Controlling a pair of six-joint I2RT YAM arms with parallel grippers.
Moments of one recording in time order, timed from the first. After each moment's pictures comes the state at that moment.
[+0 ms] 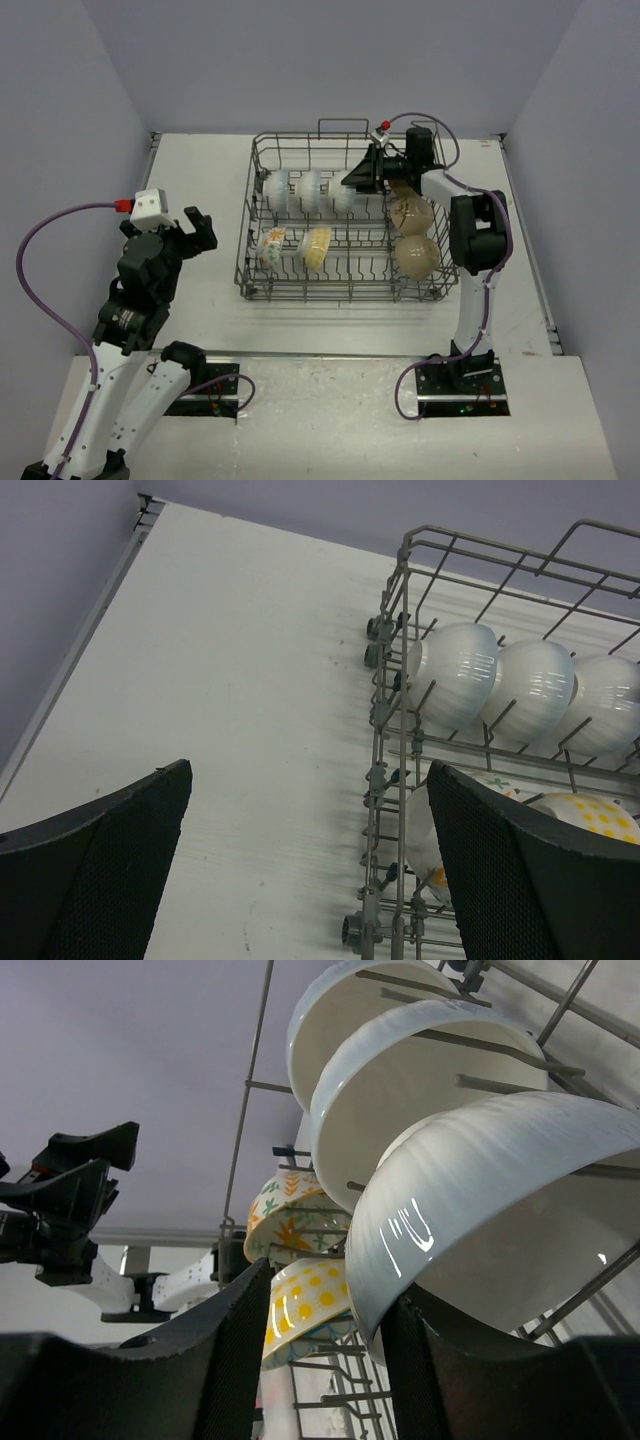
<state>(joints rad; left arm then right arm) -0.29 0.57 0.84 -0.48 -0.37 -0.28 0.17 2.19 1.60 0.06 -1.24 0.76</state>
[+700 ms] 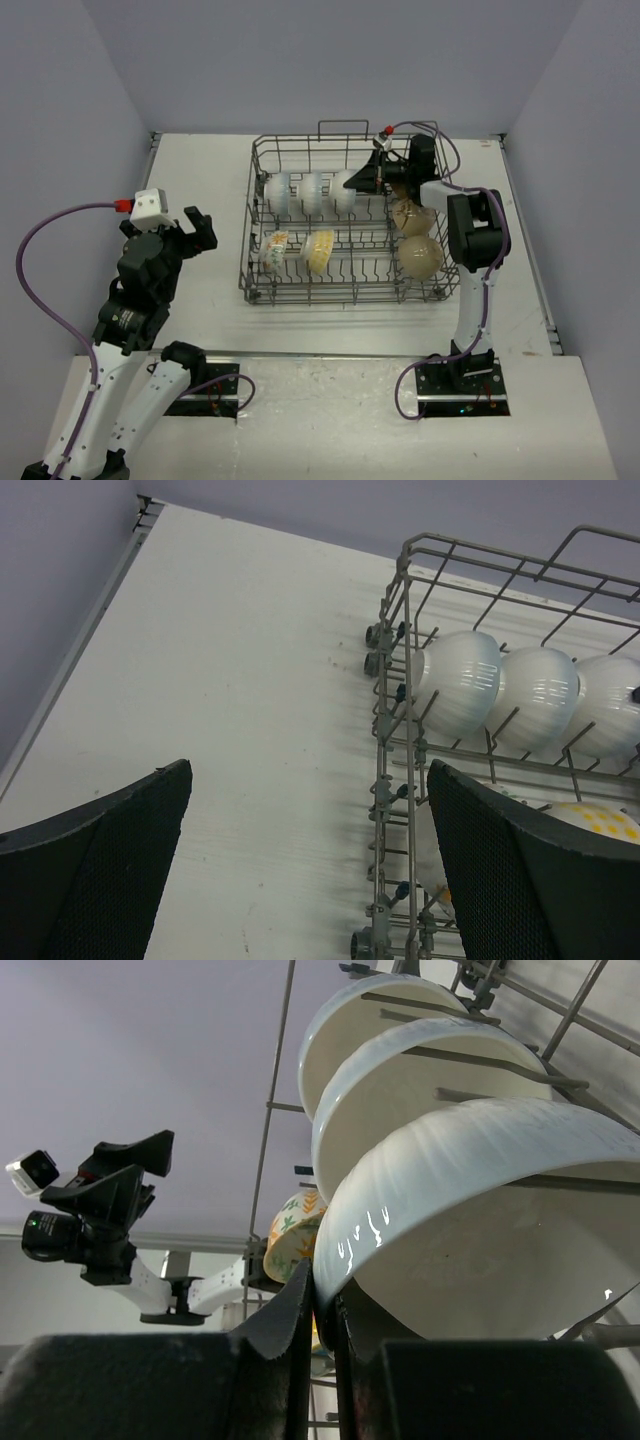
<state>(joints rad) -0.29 0.57 0.84 -0.48 -0.37 -0.28 0.16 2.22 1.49 0.48 -1.29 1.08</state>
